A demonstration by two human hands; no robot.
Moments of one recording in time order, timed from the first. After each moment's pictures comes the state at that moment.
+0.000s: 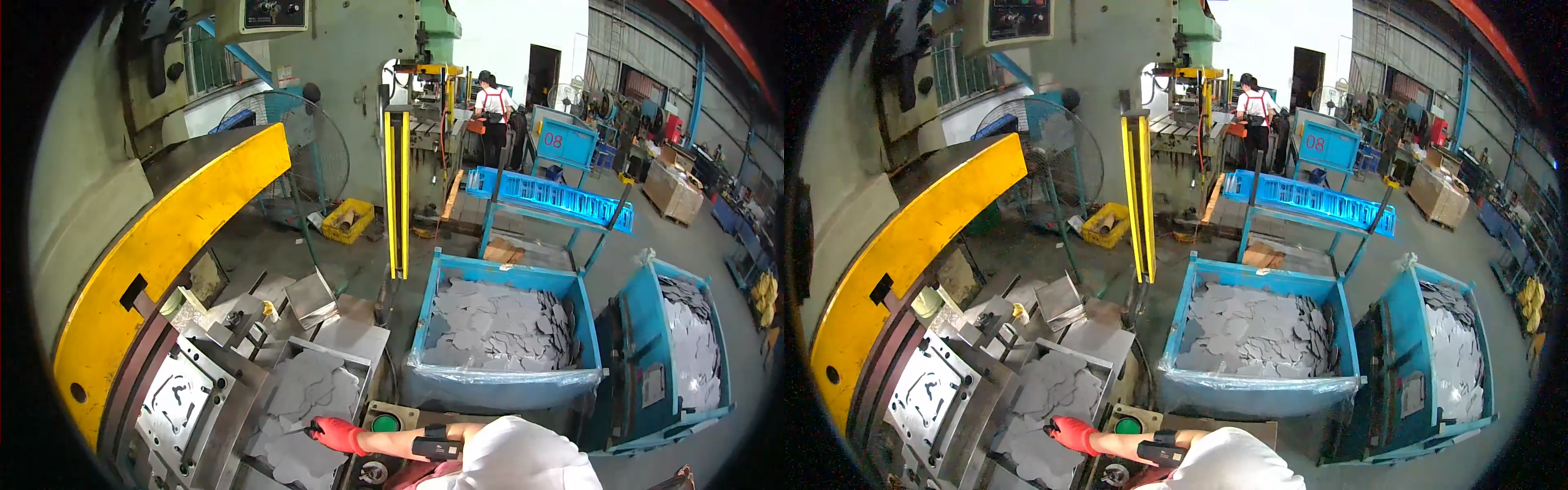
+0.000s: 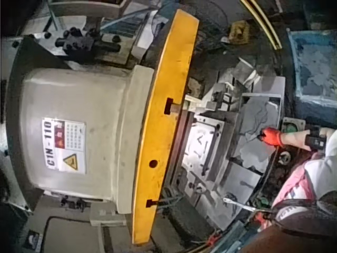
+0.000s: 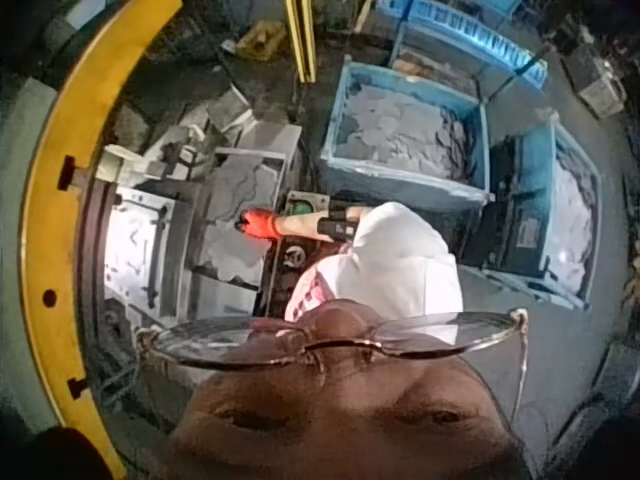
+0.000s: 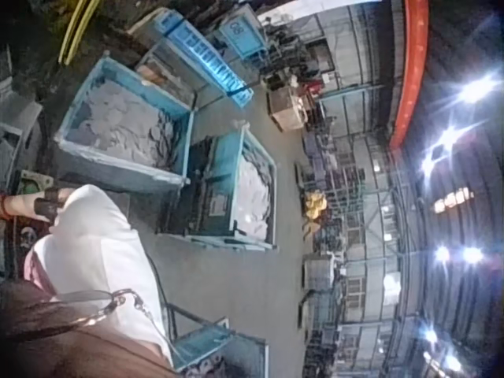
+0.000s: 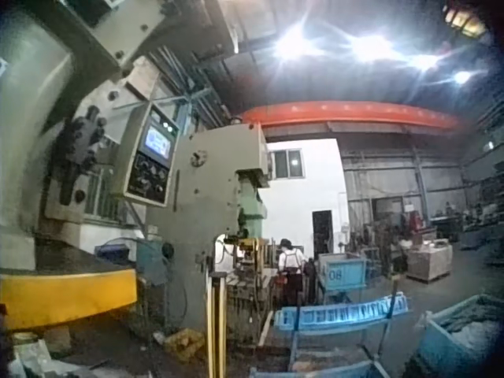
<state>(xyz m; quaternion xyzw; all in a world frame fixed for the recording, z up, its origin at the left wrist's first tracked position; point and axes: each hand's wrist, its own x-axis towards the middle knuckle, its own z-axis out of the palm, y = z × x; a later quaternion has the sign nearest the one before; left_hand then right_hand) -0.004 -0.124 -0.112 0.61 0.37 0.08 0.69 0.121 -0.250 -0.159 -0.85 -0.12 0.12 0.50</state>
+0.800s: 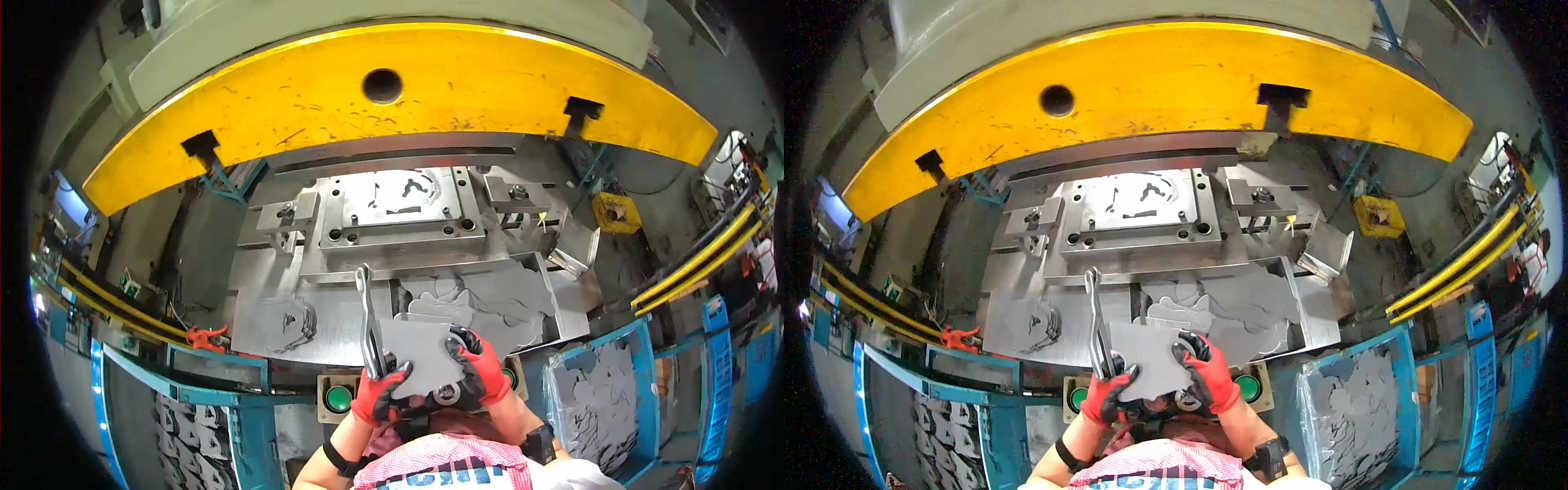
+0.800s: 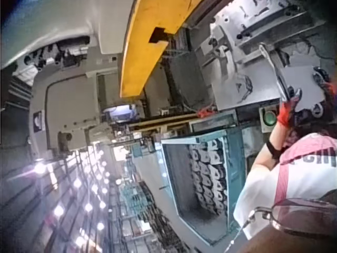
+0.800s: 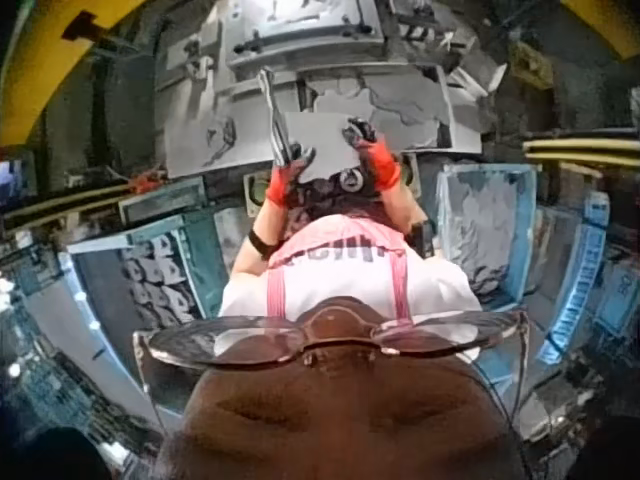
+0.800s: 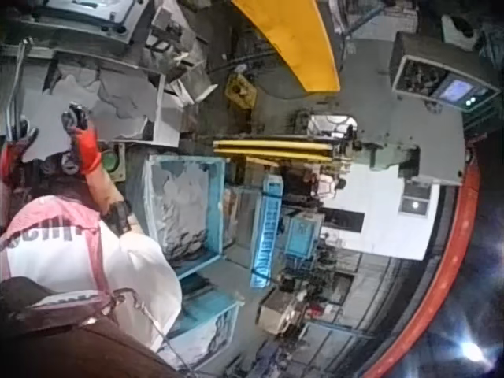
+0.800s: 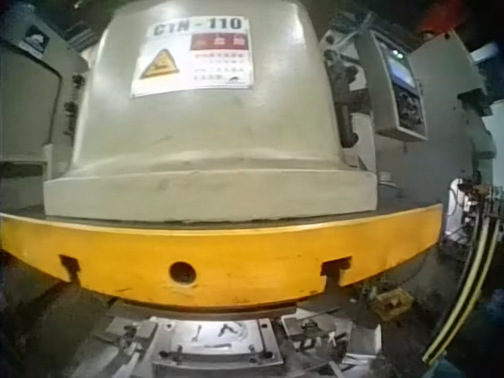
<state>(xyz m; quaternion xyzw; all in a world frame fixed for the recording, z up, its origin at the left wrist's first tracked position) -0.064 -0.100 -0.109 0.84 0.14 0.24 0.47 0.097 -0.233 -0.121 -0.47 -0.16 0.42 0.76</state>
